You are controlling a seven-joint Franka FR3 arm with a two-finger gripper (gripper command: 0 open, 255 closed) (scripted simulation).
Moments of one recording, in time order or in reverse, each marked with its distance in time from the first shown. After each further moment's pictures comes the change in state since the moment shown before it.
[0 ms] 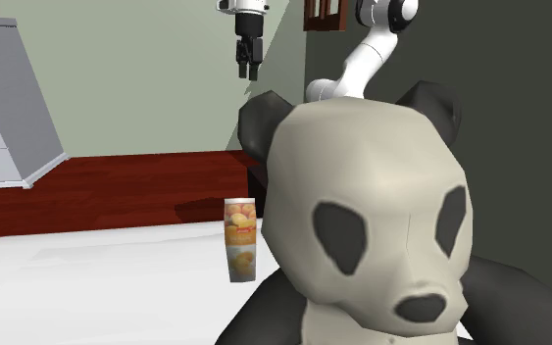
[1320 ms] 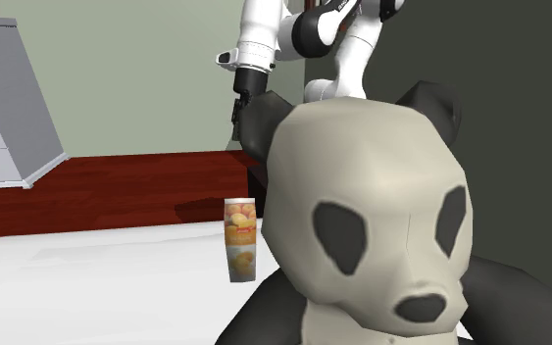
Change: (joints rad) arm 0.145 0.301 0.278 -0.170 0.293 0.739 0.231
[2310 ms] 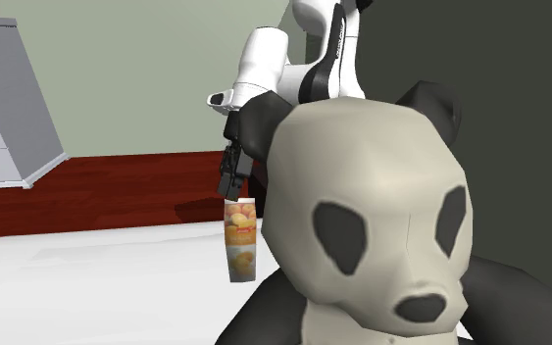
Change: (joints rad) arm -0.065 0.484 0.250 0.184 -0.200 0.518 0.327
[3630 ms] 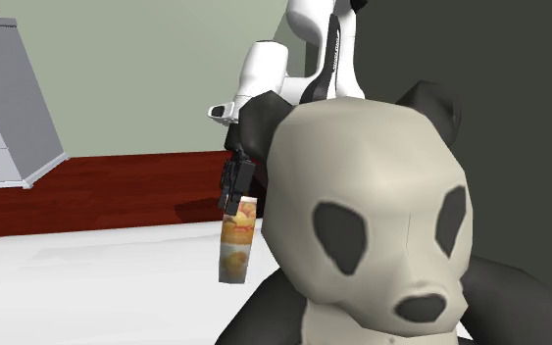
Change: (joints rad) arm -0.012 0.061 0.003 -0.012 -0.109 0.069 0.082
